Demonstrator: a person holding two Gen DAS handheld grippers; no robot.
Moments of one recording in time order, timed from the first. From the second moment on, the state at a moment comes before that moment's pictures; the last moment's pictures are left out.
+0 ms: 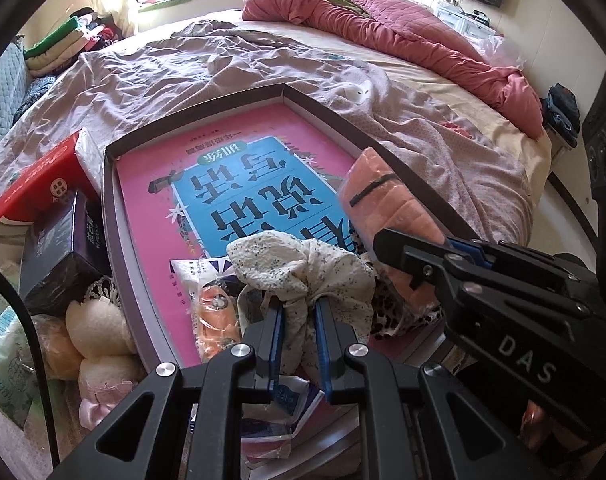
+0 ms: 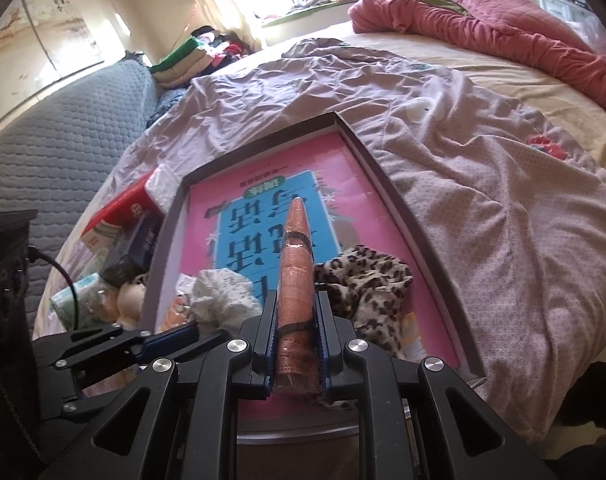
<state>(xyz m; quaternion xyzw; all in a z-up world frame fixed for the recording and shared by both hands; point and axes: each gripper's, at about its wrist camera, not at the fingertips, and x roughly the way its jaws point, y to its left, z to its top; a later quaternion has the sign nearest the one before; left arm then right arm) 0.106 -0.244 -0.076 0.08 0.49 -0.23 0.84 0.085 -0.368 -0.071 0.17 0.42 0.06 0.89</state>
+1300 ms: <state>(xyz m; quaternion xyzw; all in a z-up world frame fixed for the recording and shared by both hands) 0.109 -0.244 -0.072 0.04 0.50 -0.26 0.83 0.074 -0.390 -0.059 0.16 0.41 0.00 0.90</state>
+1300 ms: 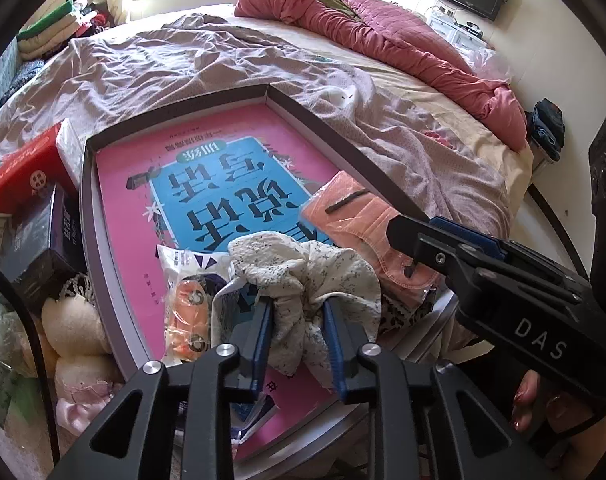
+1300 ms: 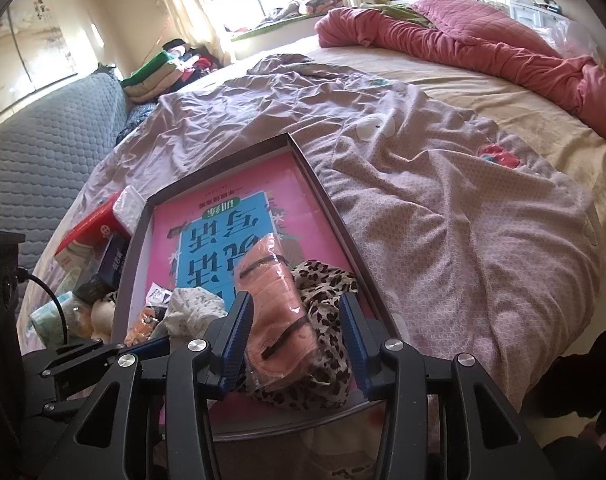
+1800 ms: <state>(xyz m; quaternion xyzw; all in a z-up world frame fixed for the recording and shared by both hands) 0.107 -0.239 -0.062 0.05 0.49 -0.24 0.84 0.069 -0.391 -0.050 0.15 0.40 -0.01 0.90</state>
